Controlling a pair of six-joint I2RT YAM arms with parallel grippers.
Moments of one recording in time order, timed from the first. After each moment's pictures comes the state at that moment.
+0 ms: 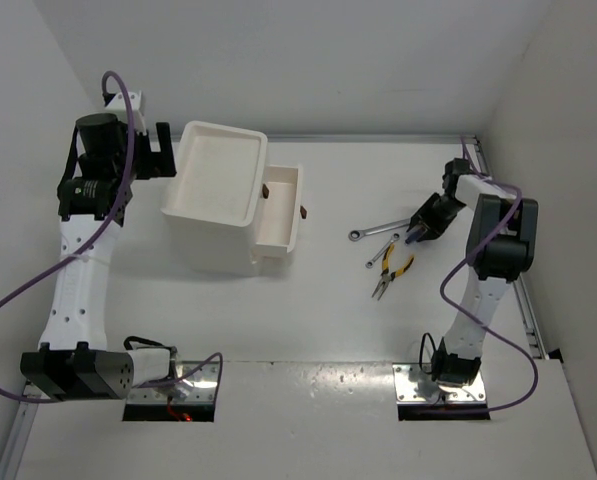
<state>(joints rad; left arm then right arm) 0.05 1.24 1.49 -0.64 -0.03 0.04 -0.18 2.09 1.41 -0.71 -0.18 0.60</state>
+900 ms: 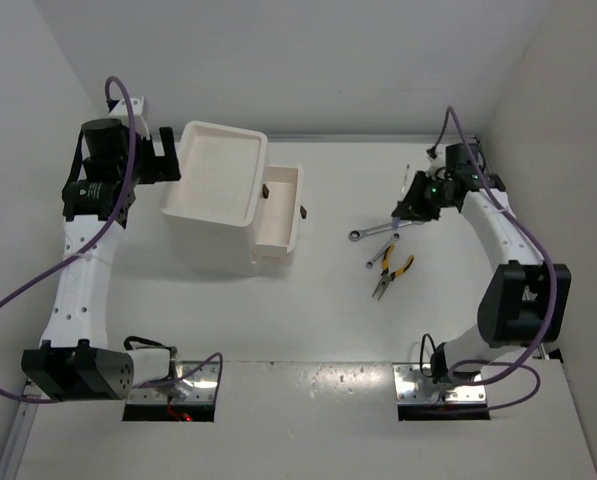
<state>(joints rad) 0.05 1.23 1.45 -0.63 0.00 -0.01 -0.06 1.56 1.21 -0.69 -0.41 0.30</state>
